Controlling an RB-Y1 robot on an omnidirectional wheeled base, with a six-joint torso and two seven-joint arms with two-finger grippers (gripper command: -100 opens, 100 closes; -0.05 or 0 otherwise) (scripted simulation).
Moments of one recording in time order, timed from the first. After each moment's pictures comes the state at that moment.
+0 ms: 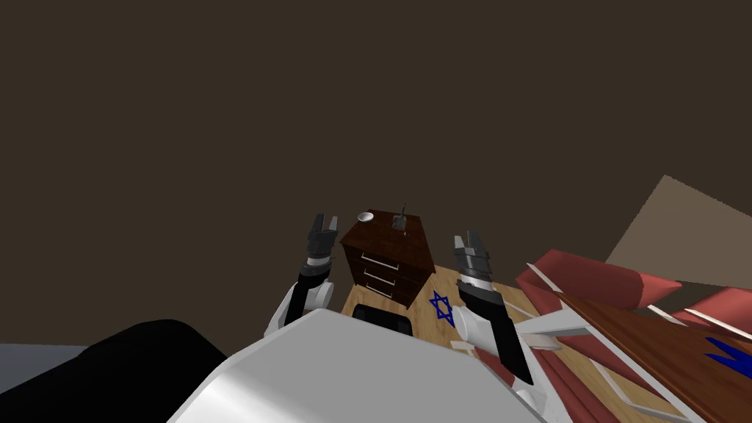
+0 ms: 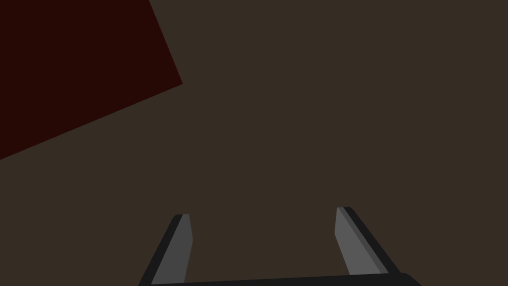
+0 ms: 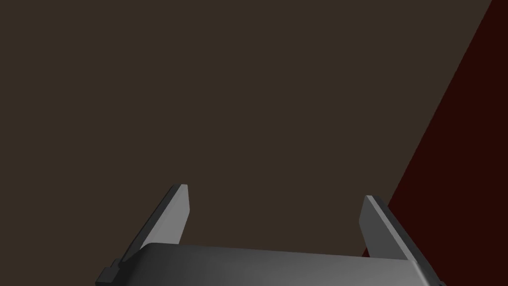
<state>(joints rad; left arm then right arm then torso) 0.50 0.04 -0.05 -2.32 -0.10 -0.64 0.07 0.40 -0.10 -0.07 -2.14 -0.05 -0.45 0.11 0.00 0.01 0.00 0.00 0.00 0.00</state>
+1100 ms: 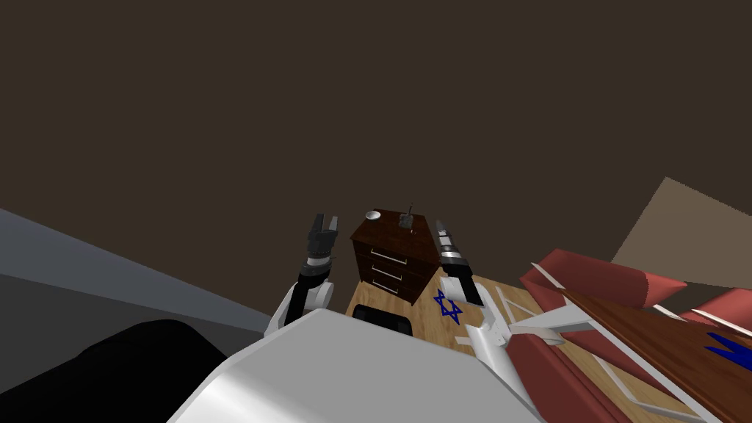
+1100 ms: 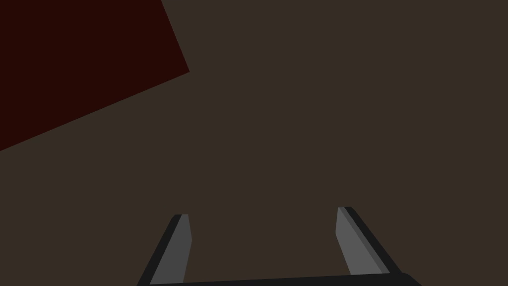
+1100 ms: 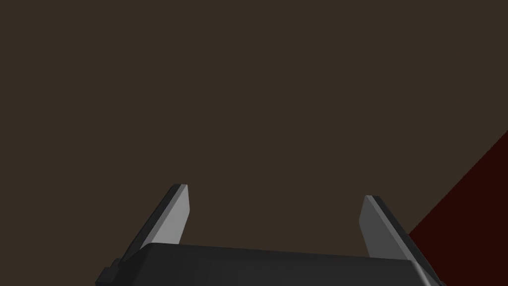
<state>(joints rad) 0.50 0.04 -0.05 -2.32 -0.10 -0.64 0.07 0.08 -0.16 -0.08 -1.88 0.11 -0.22 0.32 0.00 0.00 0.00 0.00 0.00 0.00</state>
